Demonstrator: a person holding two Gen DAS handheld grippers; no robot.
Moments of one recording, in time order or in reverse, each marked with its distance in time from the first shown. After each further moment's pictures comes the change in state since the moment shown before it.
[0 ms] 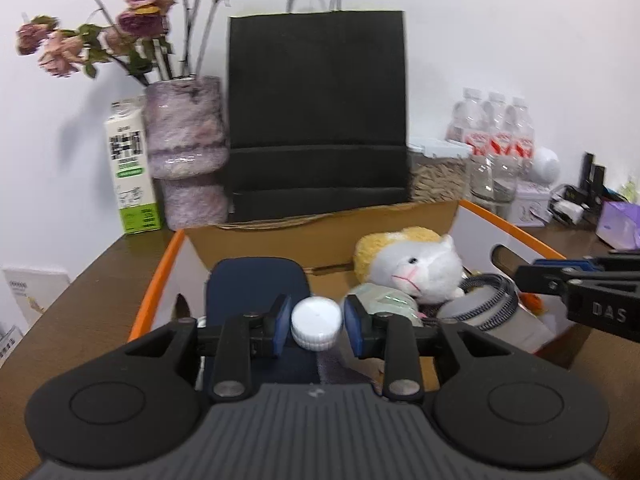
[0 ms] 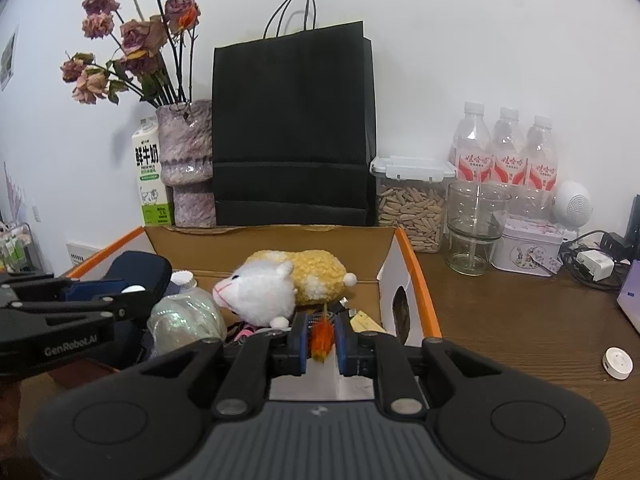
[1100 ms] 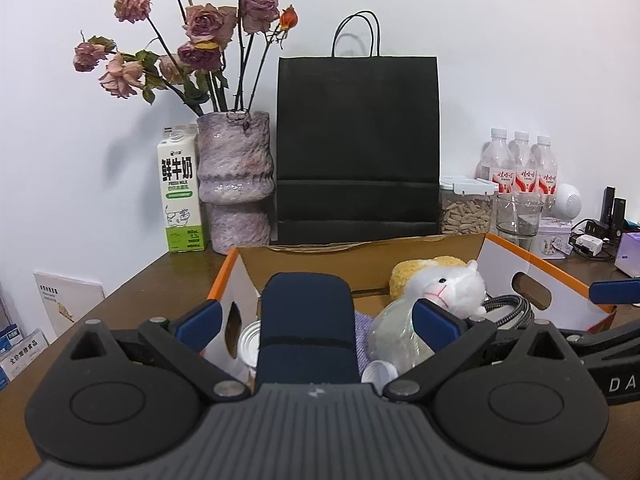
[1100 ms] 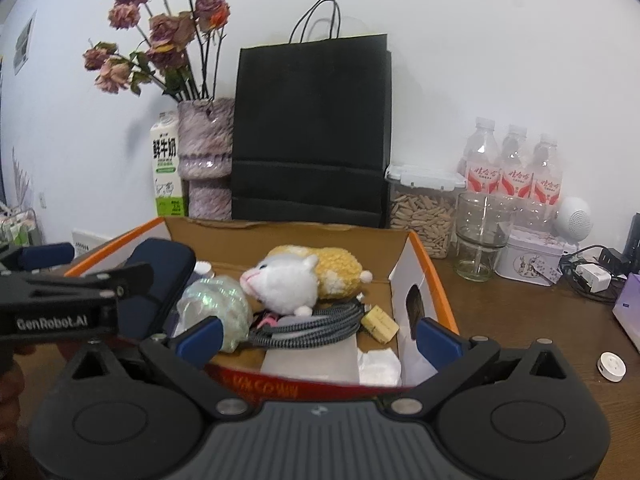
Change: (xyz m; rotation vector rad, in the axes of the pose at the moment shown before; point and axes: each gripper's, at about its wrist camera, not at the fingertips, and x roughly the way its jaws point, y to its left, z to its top) left arm -0.038 0.015 -0.015 -0.039 -0.124 0.084; right arm -0.020 0.022 -0.011 -0.074 -0.006 -0.004
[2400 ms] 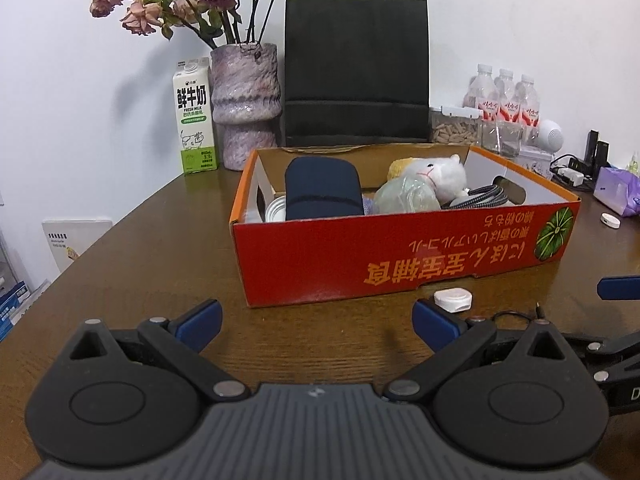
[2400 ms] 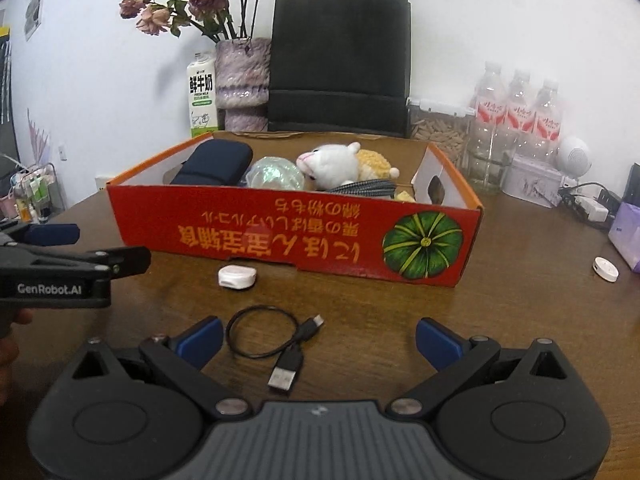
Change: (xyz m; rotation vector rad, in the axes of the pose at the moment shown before) left arm -0.061 0.021 -0.050 0.013 0.193 -0.023; right arm -0.064 0.030 -0.068 -0.004 0.162 0.045
